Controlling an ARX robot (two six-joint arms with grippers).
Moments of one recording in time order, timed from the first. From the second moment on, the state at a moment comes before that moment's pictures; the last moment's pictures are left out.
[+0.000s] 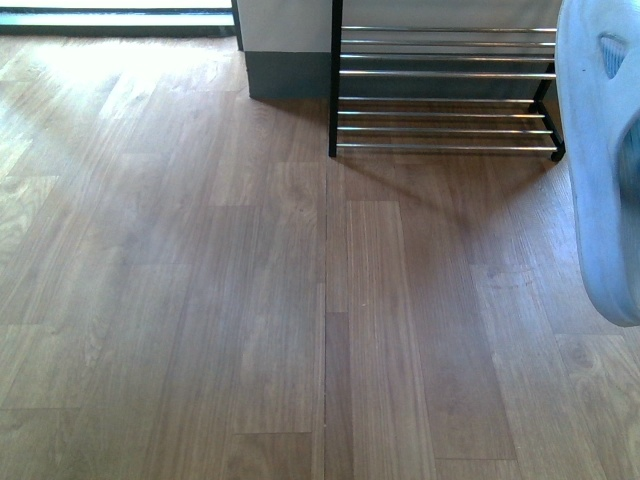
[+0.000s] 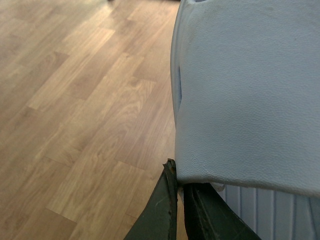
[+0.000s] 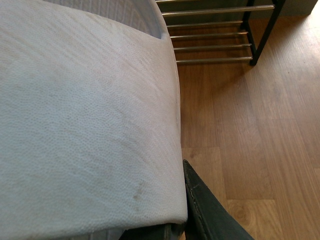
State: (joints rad) left arm -0.08 1.05 0.42 0.21 -0.39 -0.14; right arm 0.09 1.54 0.48 0.62 0.05 0.11
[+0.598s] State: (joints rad) left arm -0.08 0.91 0.39 0.13 -0.41 -0.09; right arm 0.09 1.54 0.48 0.62 0.05 0.11
